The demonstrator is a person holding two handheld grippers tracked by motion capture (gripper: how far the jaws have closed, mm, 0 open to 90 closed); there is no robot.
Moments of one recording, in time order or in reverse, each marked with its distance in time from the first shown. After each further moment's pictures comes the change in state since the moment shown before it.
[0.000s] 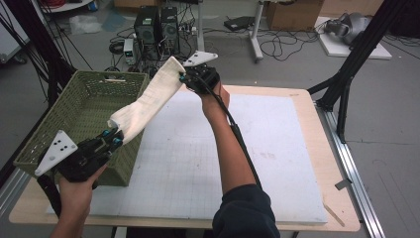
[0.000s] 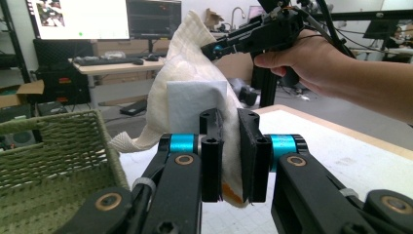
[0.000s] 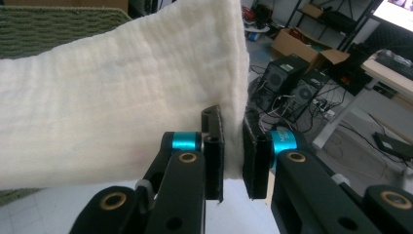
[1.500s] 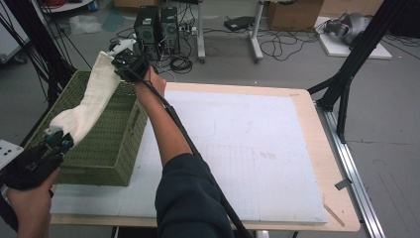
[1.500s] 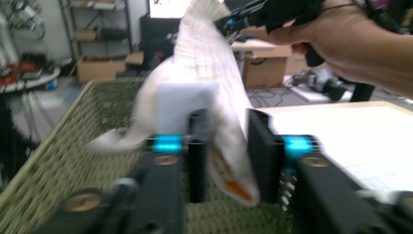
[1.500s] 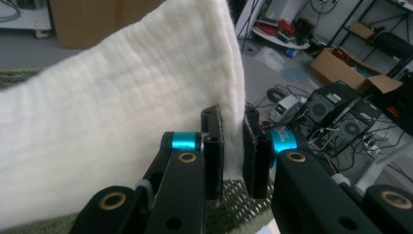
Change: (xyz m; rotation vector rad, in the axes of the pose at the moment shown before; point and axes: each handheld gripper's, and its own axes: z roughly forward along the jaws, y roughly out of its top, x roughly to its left) left arm 0.060 -0.002 -0.066 0.098 0.367 -0.066; right arm 0.092 0.090 0.131 0.003 0.106 -0.072
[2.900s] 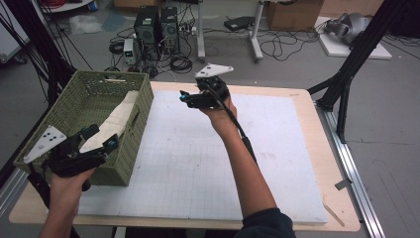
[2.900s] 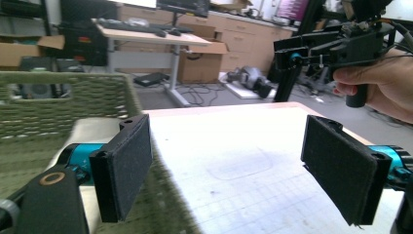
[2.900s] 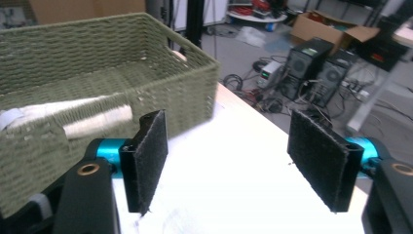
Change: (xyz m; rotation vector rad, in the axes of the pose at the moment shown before) left arm -0.067 0.005 0.047 0.013 -0.312 -0.071; right arm -0.055 -0.130 -0.183 -0.012 -0.049 0.243
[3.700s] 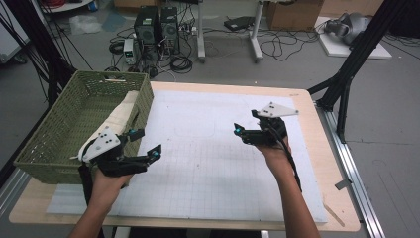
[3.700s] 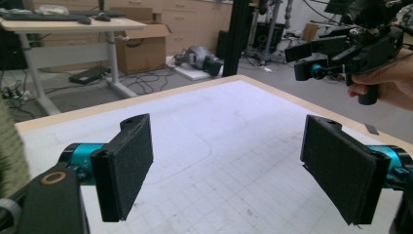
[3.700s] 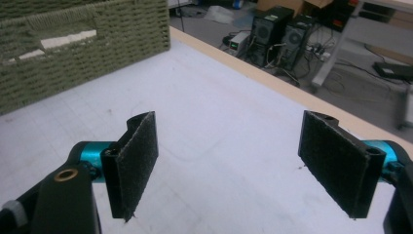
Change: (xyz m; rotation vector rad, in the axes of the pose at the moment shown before) left arm -0.054 -0.025 0.059 0.074 -0.230 0.109; right arm -0.035 -0.113 -0.123 0.037 -0.111 0.082
